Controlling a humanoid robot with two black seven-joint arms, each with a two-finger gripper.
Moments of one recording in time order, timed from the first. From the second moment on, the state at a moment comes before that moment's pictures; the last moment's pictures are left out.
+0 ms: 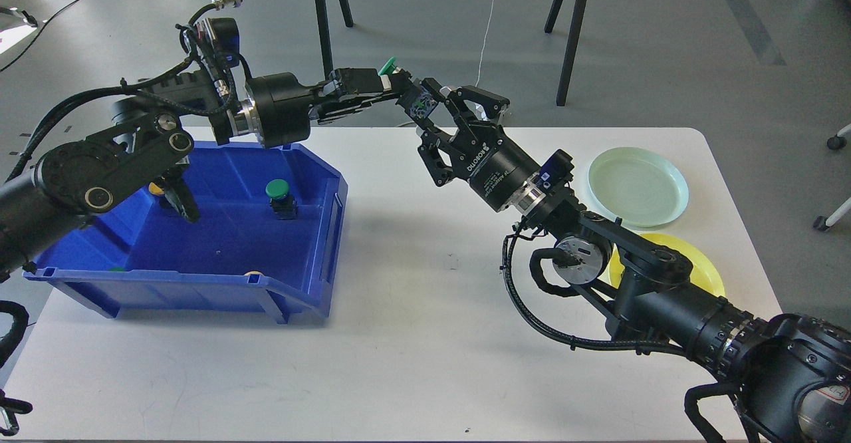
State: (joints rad) left arm -1.01 0.46 -0.44 -0.95 1.10 -0.49 -0.49; right arm 0.77 0.00 0.54 0.79 -0.27 0.49 0.49
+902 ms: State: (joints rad) left arm -1.01 0.42 -0.44 -0.90 0.93 -0.49 -0.49; right arm 0.76 0.00 0.55 0.79 -0.27 0.49 0.49
